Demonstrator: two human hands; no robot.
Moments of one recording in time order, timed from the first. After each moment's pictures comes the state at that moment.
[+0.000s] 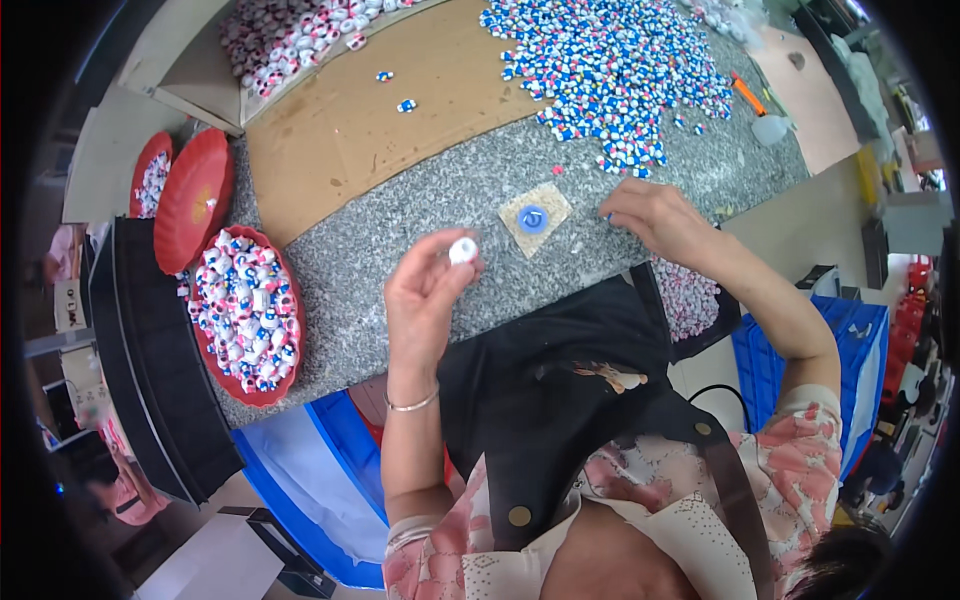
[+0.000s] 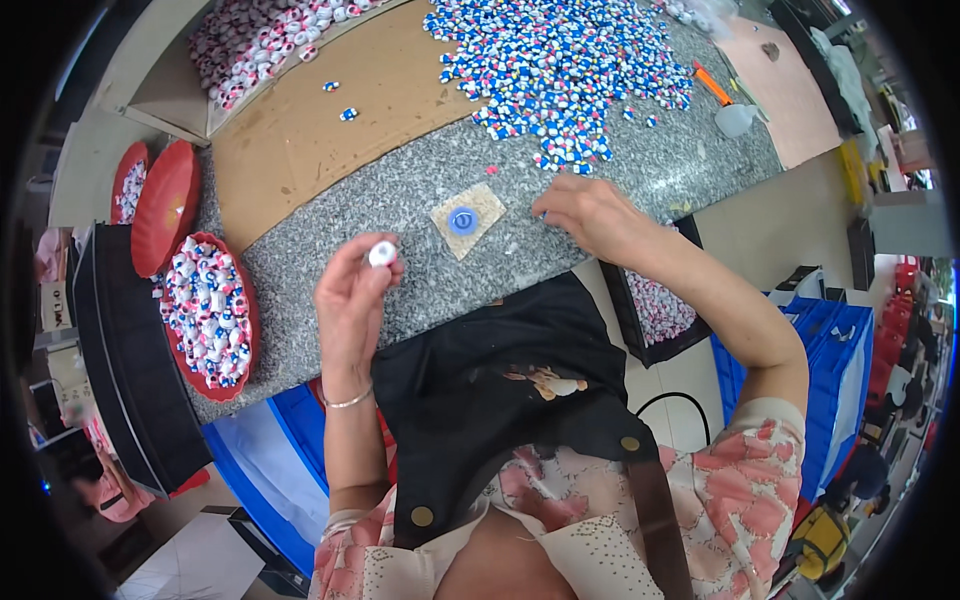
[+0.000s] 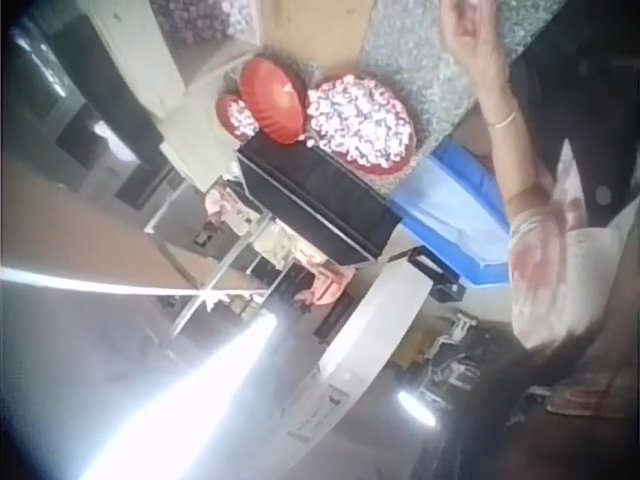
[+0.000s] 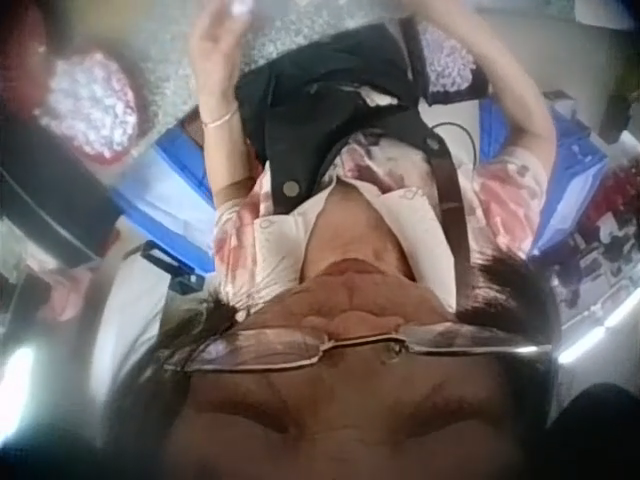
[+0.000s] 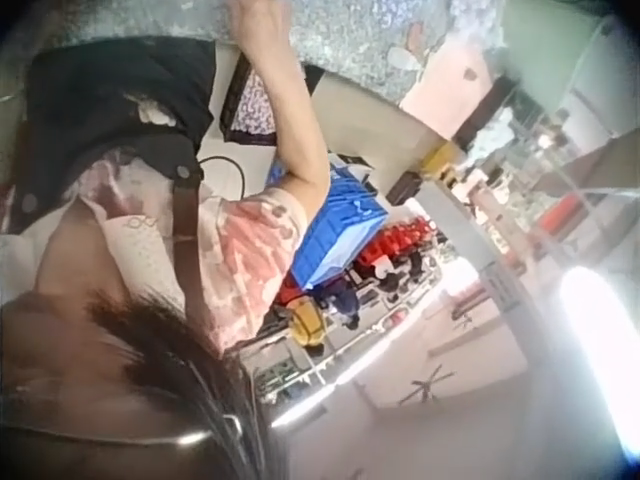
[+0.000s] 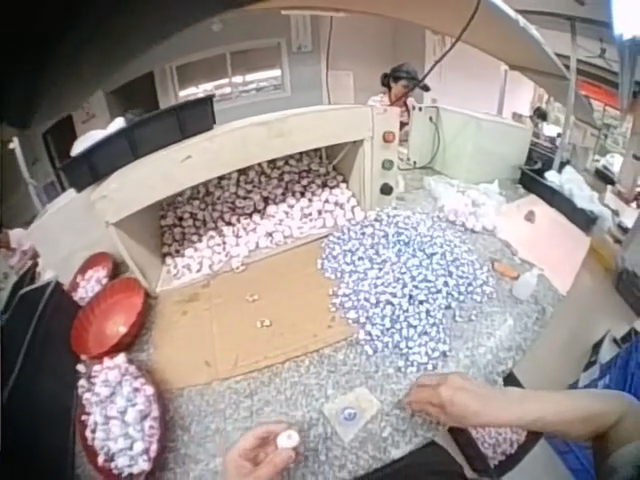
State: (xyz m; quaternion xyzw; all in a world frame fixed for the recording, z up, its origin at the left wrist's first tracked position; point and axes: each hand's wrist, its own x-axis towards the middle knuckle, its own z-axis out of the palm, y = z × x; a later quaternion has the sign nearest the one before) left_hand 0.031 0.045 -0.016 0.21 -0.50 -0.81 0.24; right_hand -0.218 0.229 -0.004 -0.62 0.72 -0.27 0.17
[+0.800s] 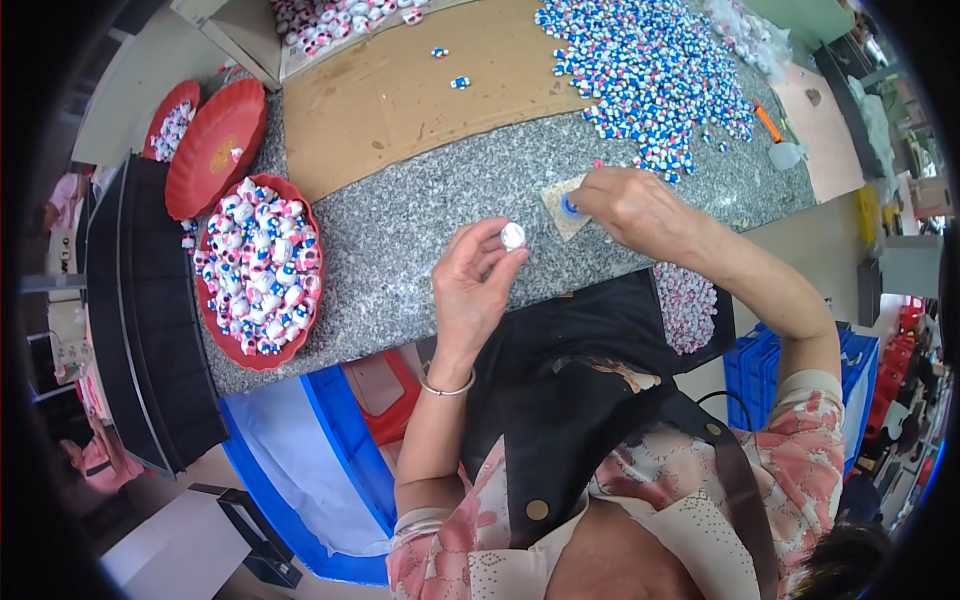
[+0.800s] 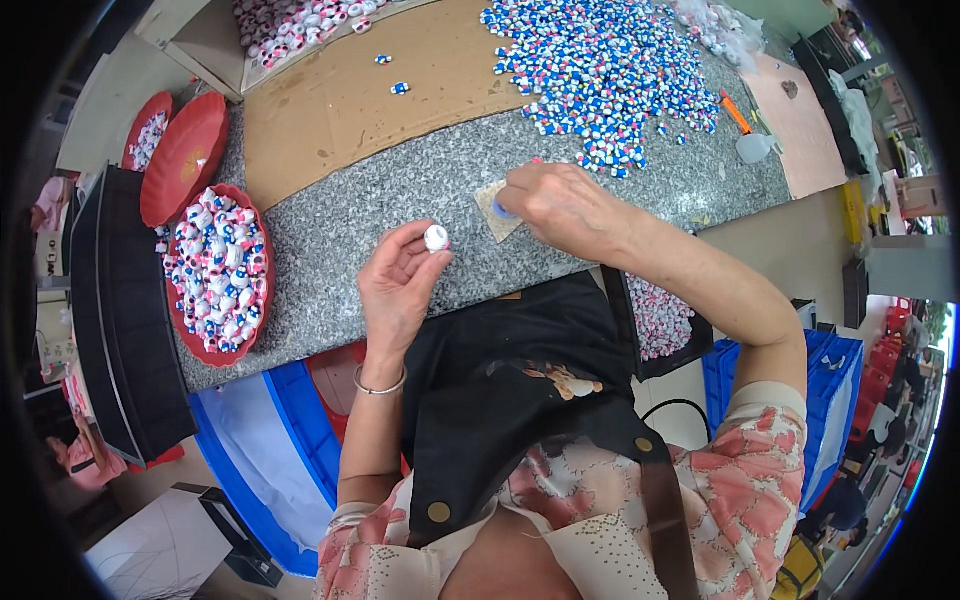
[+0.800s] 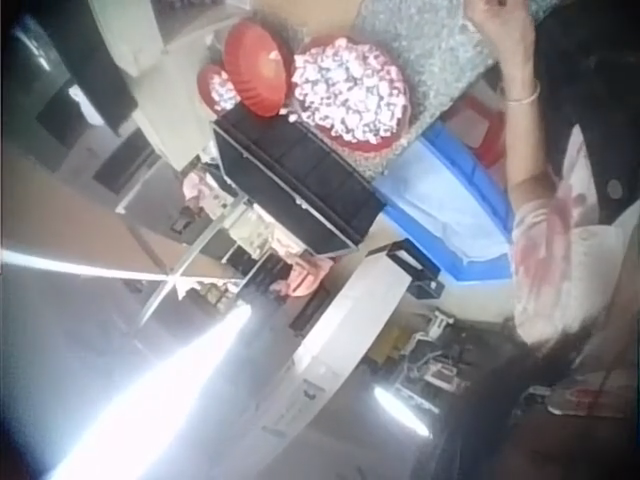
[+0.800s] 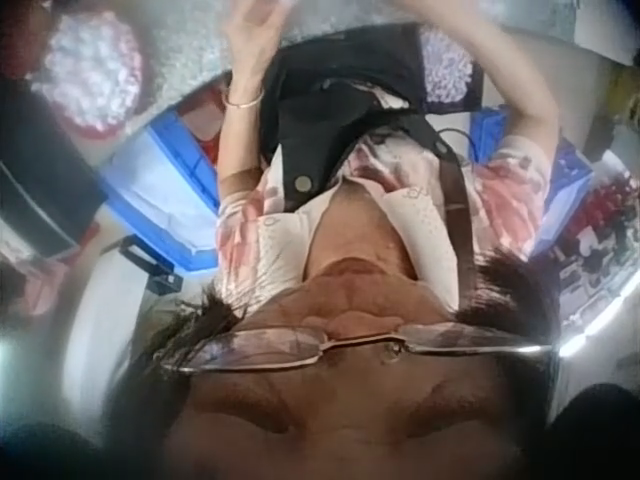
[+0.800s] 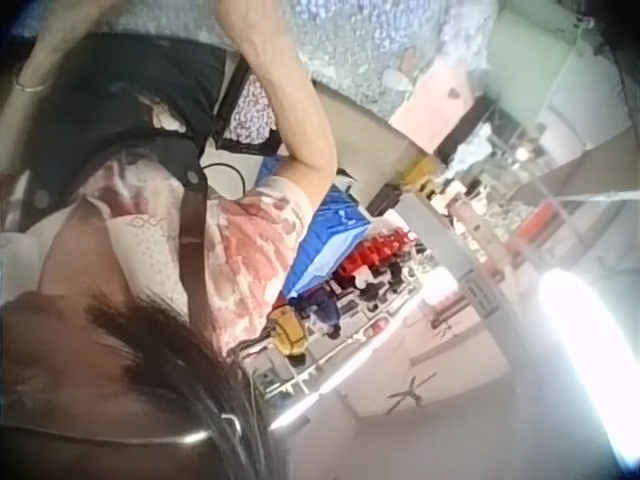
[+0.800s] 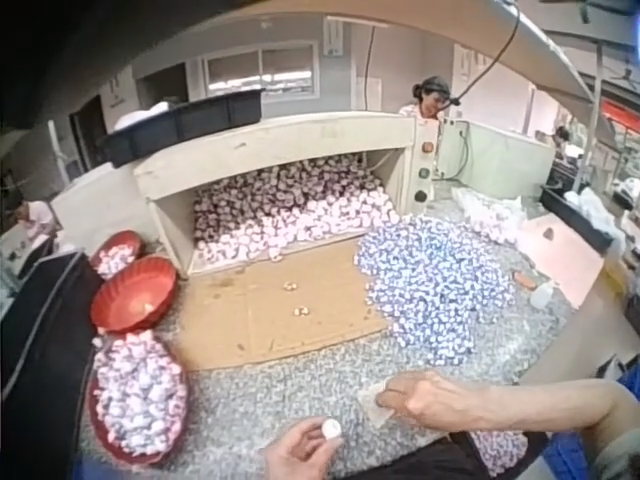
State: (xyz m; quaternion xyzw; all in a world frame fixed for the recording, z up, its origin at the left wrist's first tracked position) left_hand 0.037 0.064 -0.043 0.22 -0.59 -0.70 0.33; right_hand -0.176 0.163 0.018 -0.77 0.63 -0.13 0.06
